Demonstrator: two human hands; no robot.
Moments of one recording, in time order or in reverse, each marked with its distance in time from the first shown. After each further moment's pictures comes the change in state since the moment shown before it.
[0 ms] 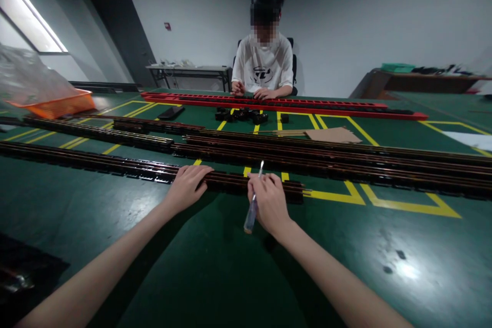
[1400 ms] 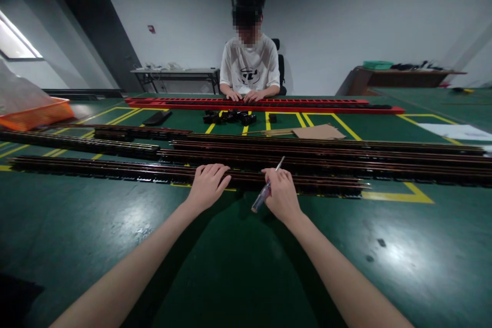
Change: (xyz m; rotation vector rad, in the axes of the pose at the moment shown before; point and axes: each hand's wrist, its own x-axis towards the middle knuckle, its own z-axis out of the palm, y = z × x) left_hand 0.045 0.062 0.028 0.023 0.042 -0.032; right_hand -0.012 0.055 -0.015 -0.070 0.000 0.111
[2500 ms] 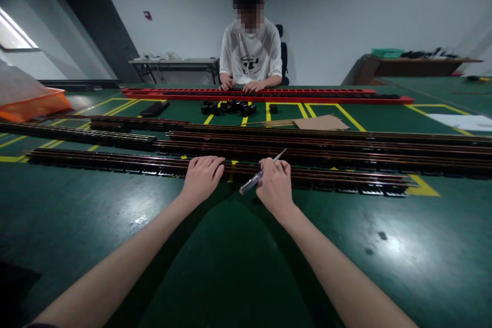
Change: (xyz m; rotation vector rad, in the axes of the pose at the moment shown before) left_hand -0.003 0.002 -0.003 0.009 0.096 -0.031; right_hand 0.004 -0.016 0.008 -0.161 0.060 0.064
